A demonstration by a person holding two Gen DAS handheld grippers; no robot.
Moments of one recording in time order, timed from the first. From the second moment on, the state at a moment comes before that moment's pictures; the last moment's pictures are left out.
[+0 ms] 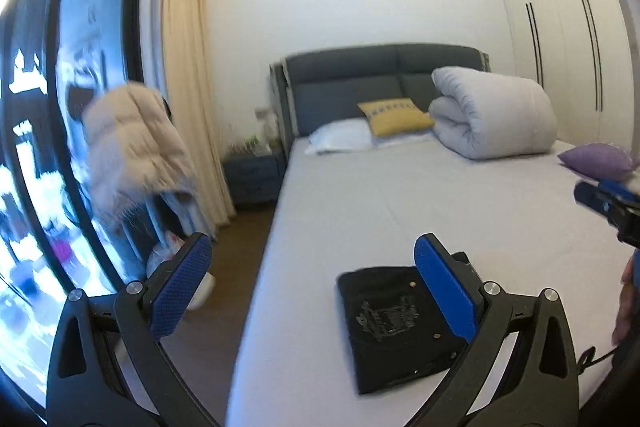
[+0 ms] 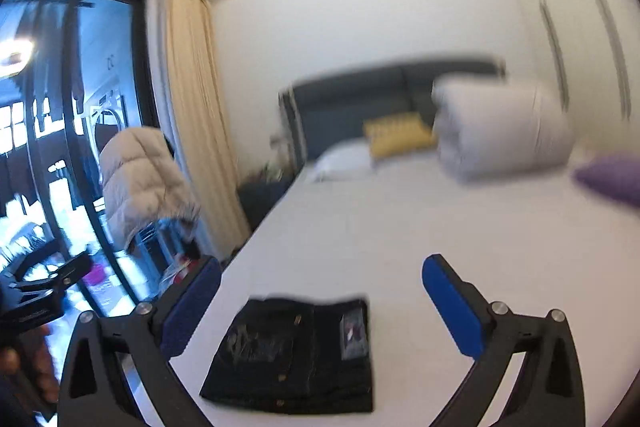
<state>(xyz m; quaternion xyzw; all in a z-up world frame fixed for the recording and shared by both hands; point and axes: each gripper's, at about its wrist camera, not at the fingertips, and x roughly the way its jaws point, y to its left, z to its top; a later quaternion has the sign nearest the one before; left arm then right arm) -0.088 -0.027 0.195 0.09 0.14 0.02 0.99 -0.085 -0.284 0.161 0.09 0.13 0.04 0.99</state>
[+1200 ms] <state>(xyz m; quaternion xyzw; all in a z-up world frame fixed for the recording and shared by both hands) -0.075 -0.036 0.115 0.00 0.41 -0.01 0.91 -0.126 -0.223 0.160 0.07 0.35 0.01 0.93</state>
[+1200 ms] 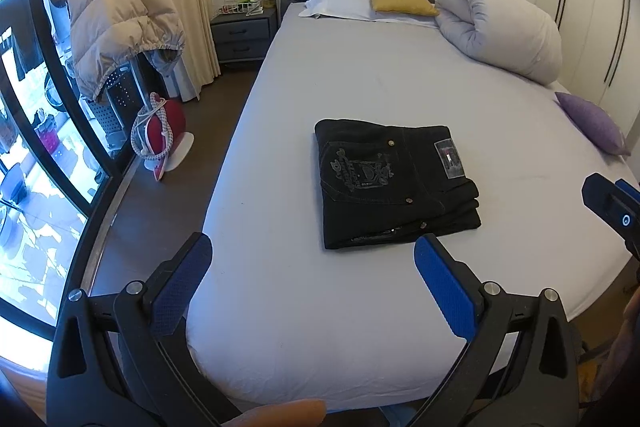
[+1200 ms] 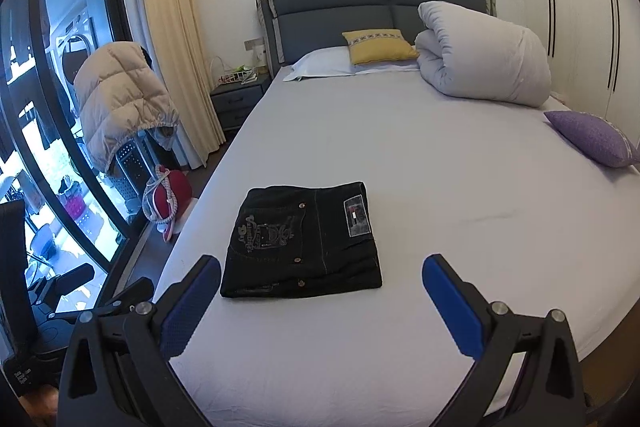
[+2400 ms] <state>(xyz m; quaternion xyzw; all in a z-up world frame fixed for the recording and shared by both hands) -0.066 -0.024 0.100 -0.01 0.42 0.00 0.91 -0.122 -0.222 0.150 0.07 0.38 0.00 0.92</state>
